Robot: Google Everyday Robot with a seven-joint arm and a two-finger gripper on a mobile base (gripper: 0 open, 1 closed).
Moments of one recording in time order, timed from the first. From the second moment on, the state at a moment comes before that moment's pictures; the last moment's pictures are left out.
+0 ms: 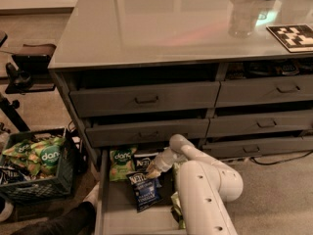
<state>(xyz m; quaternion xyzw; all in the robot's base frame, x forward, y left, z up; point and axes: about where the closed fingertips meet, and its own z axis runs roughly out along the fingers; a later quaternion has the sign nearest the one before) 0.657 0.029 0.185 -0.66 0.65 0.33 0.19</state>
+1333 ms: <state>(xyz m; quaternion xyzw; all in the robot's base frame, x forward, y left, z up) 0.638 -0.038 0.297 -0.67 0.63 0.26 0.29</state>
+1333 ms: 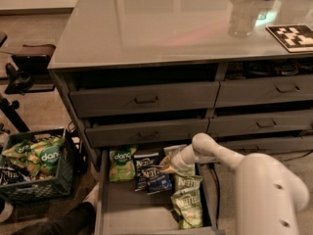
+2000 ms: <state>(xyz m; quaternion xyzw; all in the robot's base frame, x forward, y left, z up) 0.554 -0.063 0.361 -0.68 0.57 0.30 0.34</state>
